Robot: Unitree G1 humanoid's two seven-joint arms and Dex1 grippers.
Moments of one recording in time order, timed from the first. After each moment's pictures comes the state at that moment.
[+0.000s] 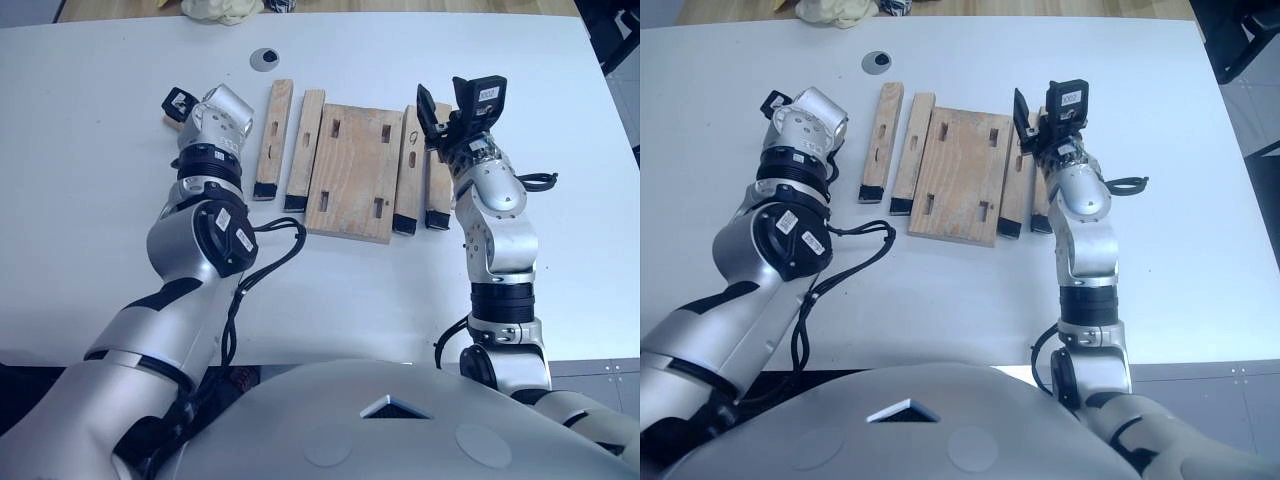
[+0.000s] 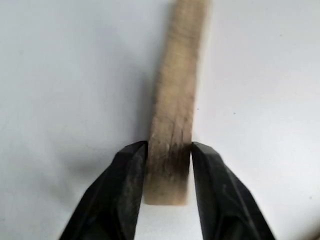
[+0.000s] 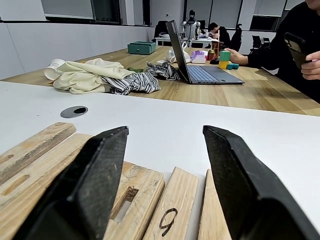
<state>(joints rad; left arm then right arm) -0.96 0.05 0.67 1.10 -0.40 0.34 0.90 -0.21 -0.10 0.00 -0.08 0.07 0.32 0.15</state>
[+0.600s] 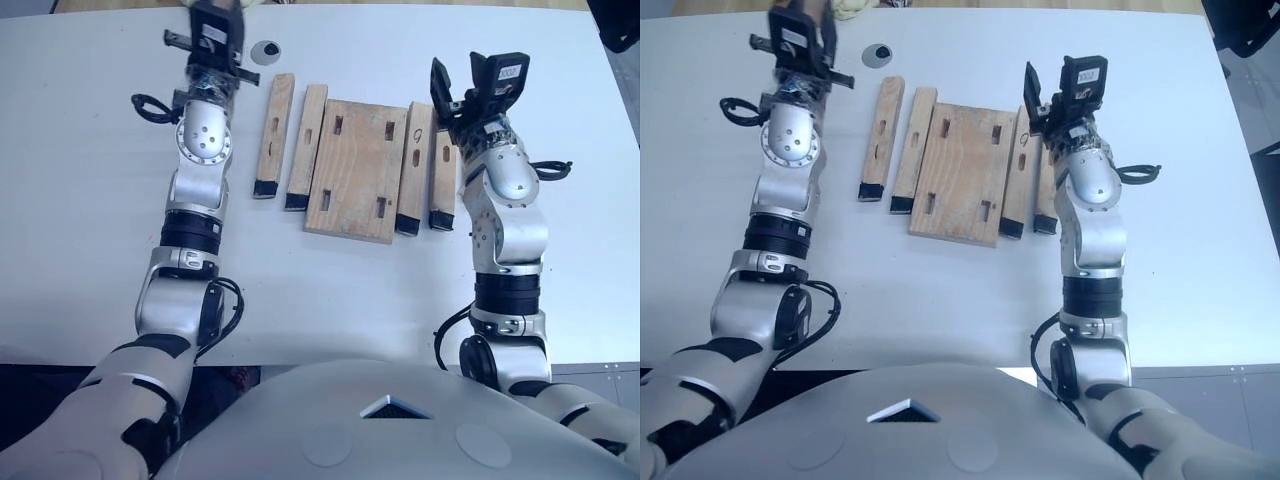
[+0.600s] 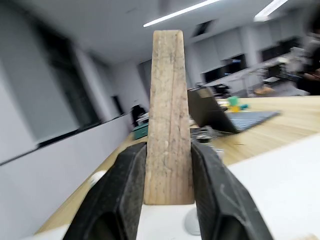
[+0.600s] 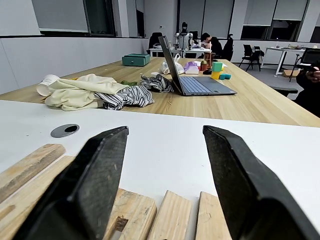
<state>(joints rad) -0.56 0.25 -0.08 0.55 0.14 -0.30 -0.03 -0.26 -0.09 -0.04 -0.10 0.09 0.31 0.13</state>
